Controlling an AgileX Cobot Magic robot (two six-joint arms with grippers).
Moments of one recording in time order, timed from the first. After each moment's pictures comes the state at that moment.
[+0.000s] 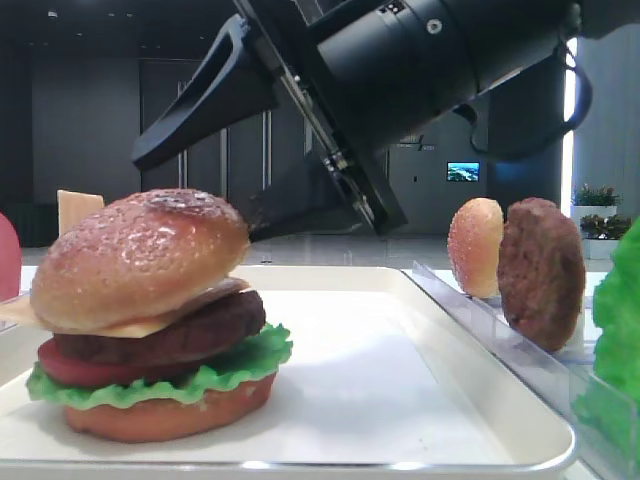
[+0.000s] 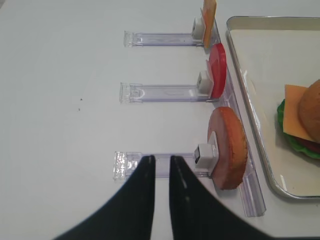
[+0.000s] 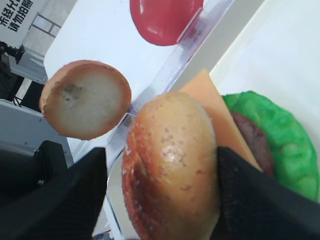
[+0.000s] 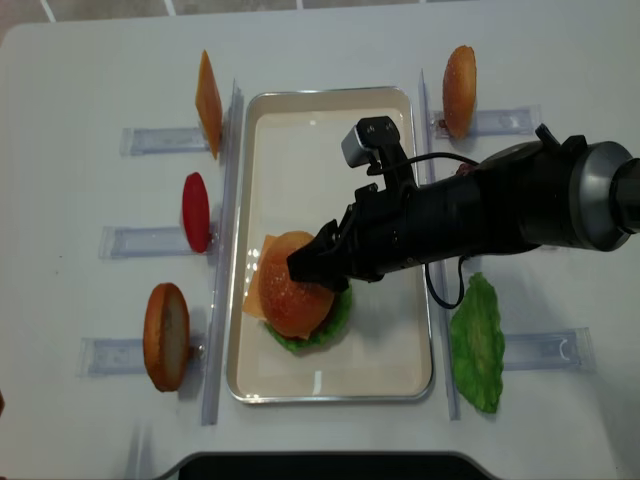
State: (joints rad) left arm -0.02 -0.02 -0.48 0.03 1.11 -0.05; right arm 0.62 1.80 -0.86 1.80 0.72 -1.52
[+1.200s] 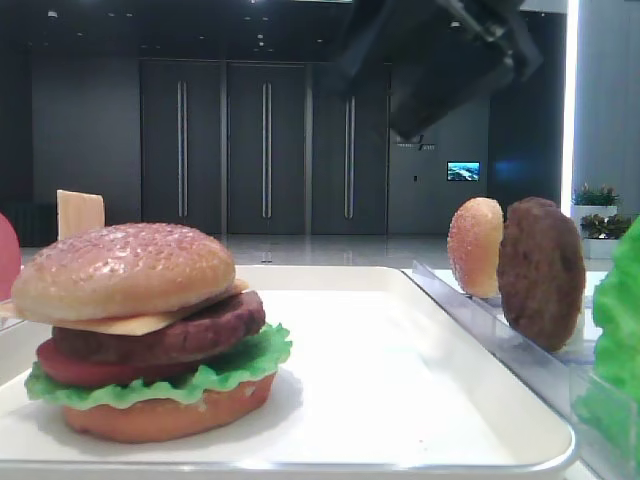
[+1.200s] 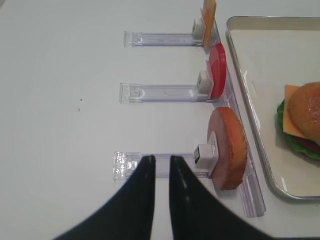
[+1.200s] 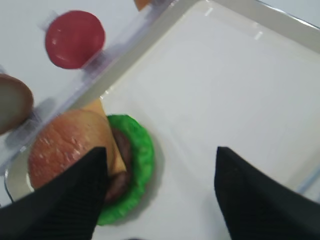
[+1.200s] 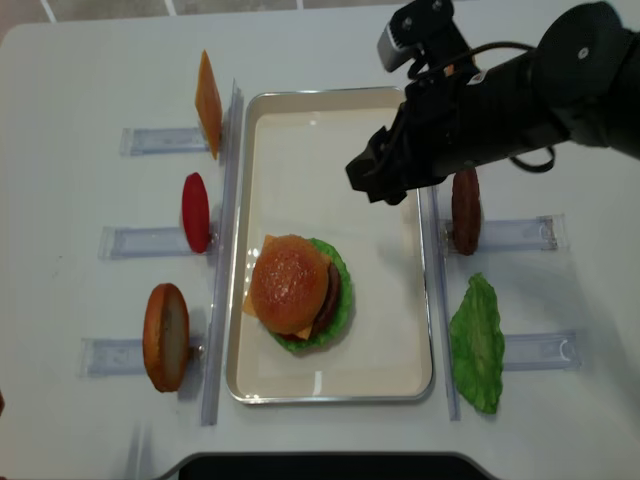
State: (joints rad) left arm -0.02 -0.02 -0.48 0.03 1.11 -0.05; right arm 0.50 1.57 -1.03 0.86 0.59 -0.81
